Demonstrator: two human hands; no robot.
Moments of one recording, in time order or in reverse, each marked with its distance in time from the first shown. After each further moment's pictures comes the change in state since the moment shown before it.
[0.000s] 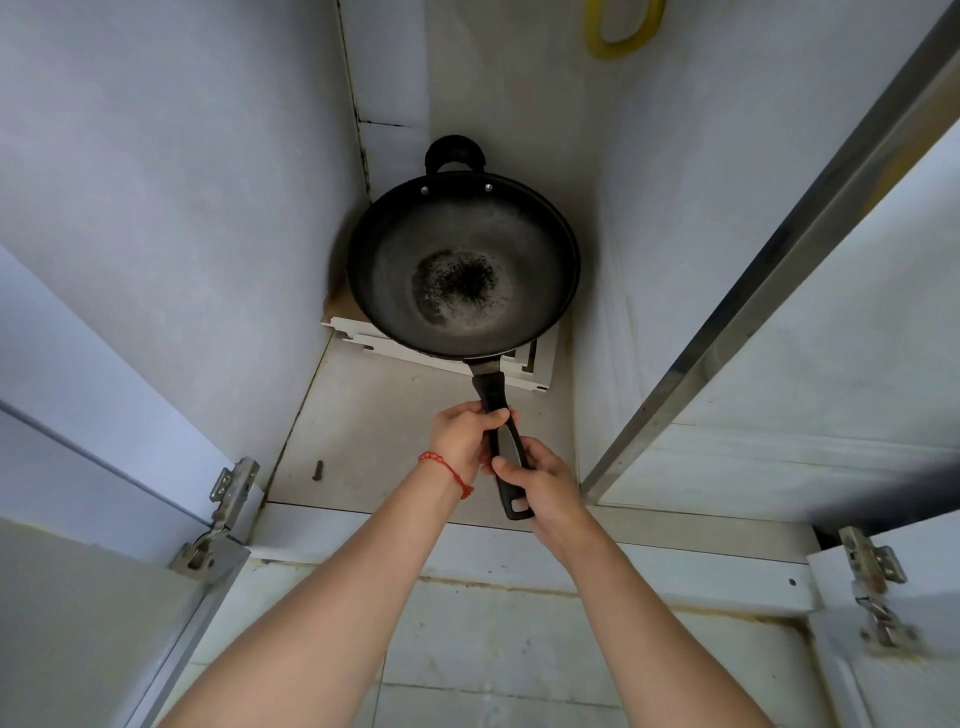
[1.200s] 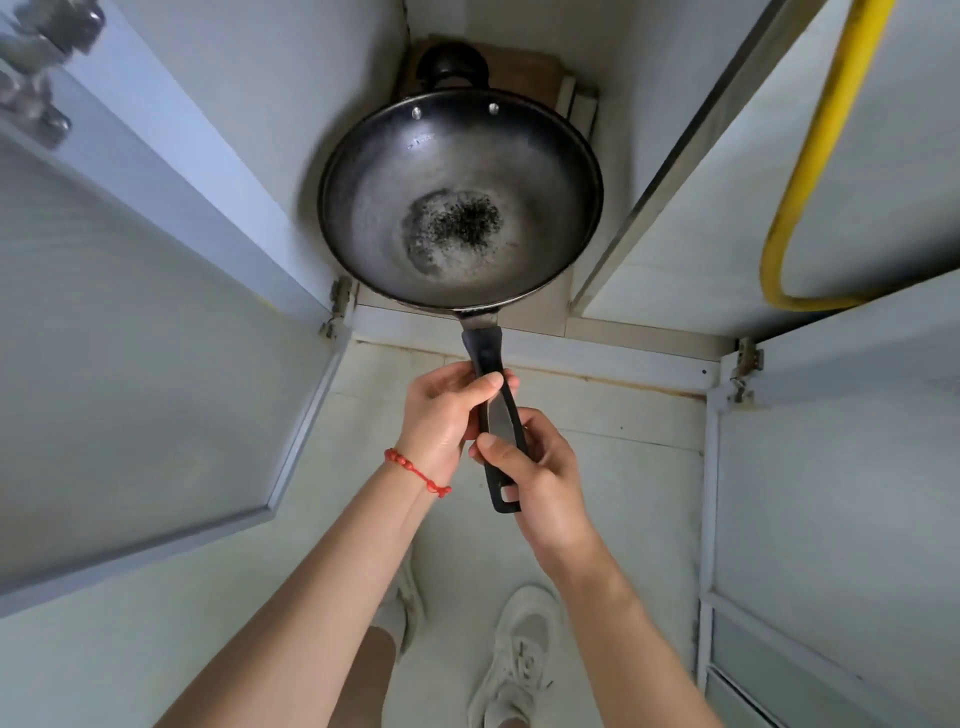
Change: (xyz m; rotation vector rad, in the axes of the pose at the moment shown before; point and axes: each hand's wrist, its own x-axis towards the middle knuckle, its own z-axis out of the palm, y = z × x) left_hand -0.340 0.063 0.021 -0.006 0.165 -0.057; right_hand -0.321 -0.127 0.058 0.077 -0.020 0.164
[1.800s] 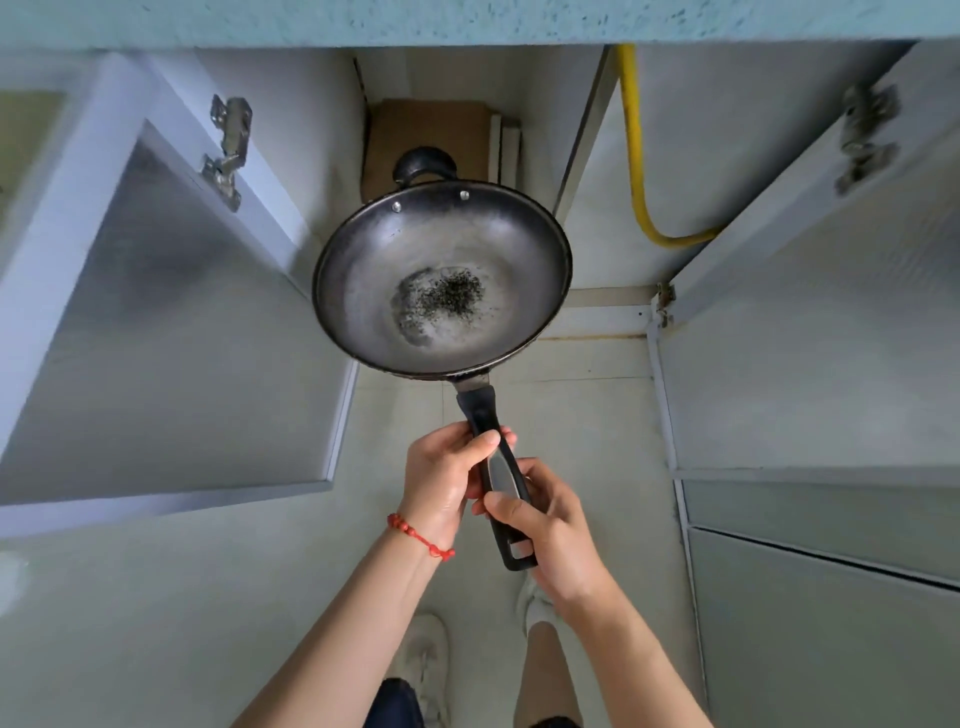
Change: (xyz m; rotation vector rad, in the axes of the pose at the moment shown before) left_hand -0.224 0.031 -0.052 0.151 -0.121 -0.077; right_hand -0.228 -0.022 0.068 0.044 0.056 0.036
